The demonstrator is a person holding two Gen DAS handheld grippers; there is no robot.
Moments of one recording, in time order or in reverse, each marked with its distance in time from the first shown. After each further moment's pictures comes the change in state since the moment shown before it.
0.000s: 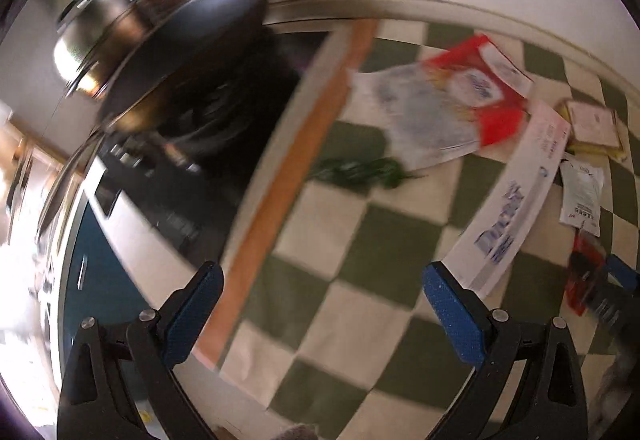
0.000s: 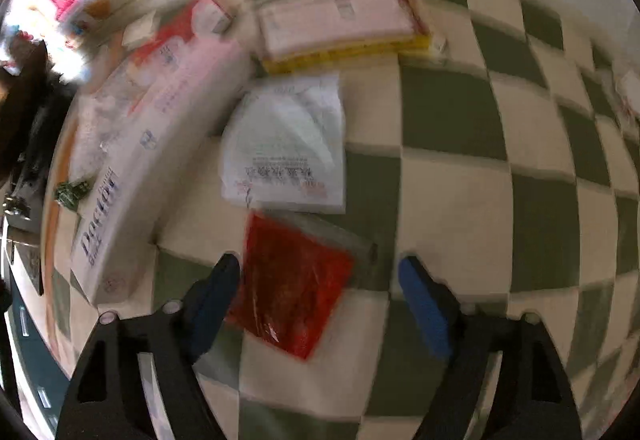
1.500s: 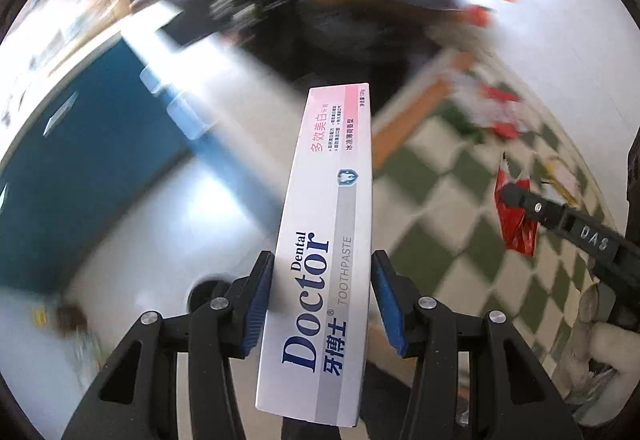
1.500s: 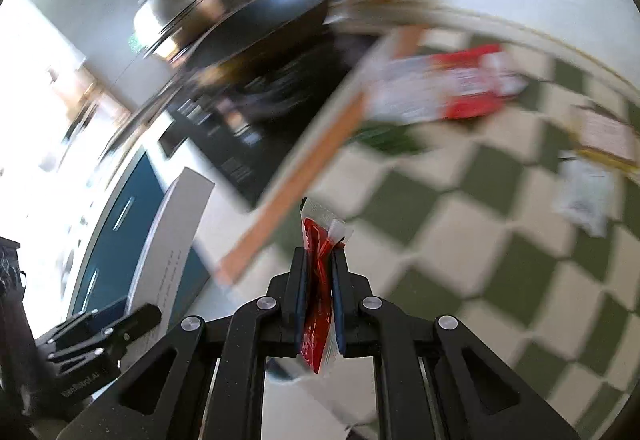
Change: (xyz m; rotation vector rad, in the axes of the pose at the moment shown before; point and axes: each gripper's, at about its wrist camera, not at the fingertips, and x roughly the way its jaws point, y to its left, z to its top) left arm -0.053 0.222 -0.225 -0.530 0.044 -0.254; right arm -0.106 0.230 -0.094 -0.411 -0.002 0.507
